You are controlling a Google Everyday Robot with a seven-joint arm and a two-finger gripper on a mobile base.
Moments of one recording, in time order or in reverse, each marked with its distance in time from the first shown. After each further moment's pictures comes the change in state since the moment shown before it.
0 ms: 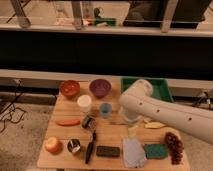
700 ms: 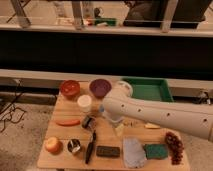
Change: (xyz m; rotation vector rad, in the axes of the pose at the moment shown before) arm -0.047 -0.025 0.013 0.031 -0.040 -0.221
